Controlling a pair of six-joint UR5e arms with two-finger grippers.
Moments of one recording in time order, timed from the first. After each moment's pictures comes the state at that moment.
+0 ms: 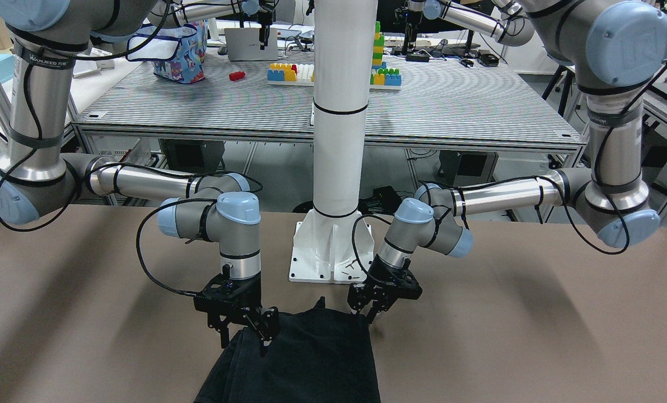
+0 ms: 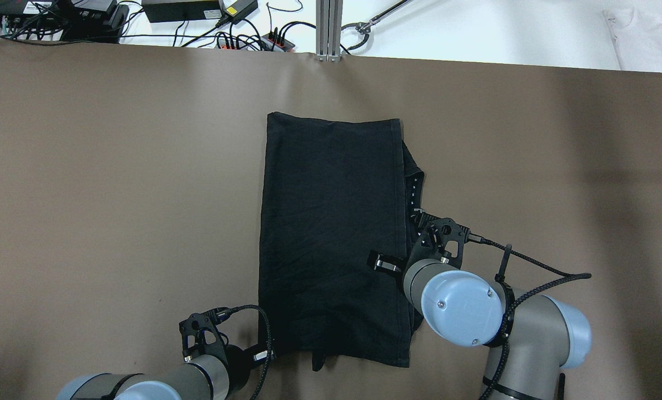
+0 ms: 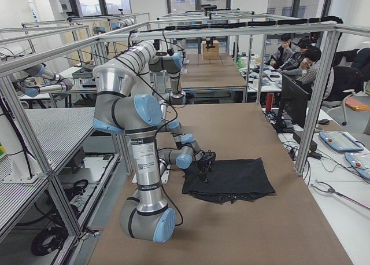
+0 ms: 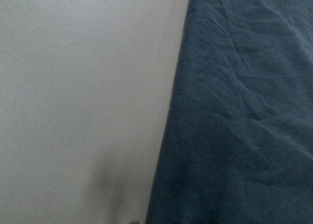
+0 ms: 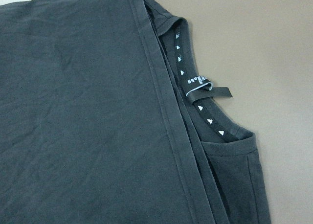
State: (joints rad) left arm -0.10 -1.90 -1.84 -2.15 -1.28 -1.83; right arm 0.39 -1.19 2.01 -1.50 1.42 1.60
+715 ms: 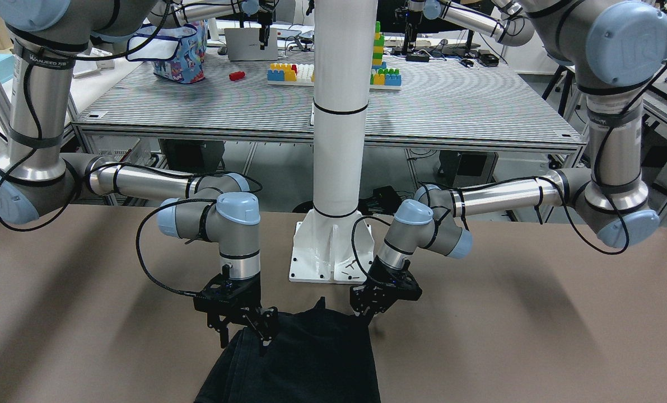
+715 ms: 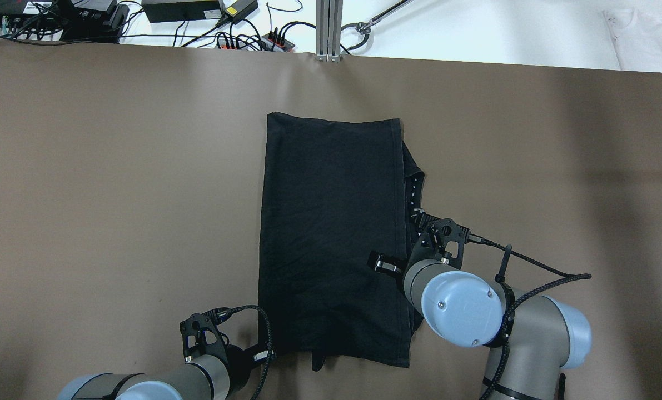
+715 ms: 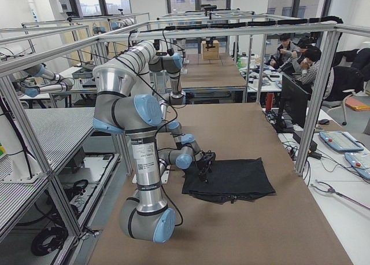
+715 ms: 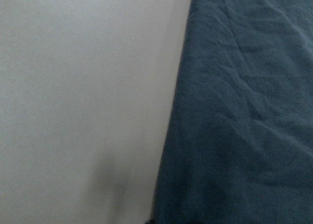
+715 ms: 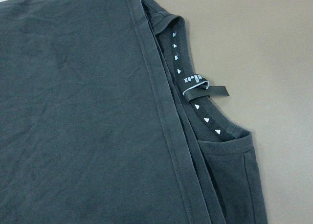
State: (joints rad) left arm -0.10 -1.90 -1.84 -2.15 -1.28 -1.83; right arm 0.39 -1.20 2.01 -1.50 1.42 1.60
